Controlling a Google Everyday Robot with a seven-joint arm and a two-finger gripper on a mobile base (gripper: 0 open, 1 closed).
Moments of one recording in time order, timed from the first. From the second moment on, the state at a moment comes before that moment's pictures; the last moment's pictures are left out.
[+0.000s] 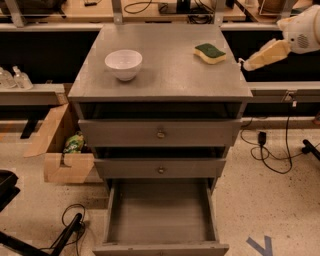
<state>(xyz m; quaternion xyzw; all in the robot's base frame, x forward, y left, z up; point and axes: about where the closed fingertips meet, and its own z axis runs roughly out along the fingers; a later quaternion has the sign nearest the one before) 0.714 -0.303 0.966 -0.41 0.78 0.04 0.47</state>
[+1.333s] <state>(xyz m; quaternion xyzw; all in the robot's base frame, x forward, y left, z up) 0.832 -0.271 0.936 -0.35 0.77 0.08 0.52</state>
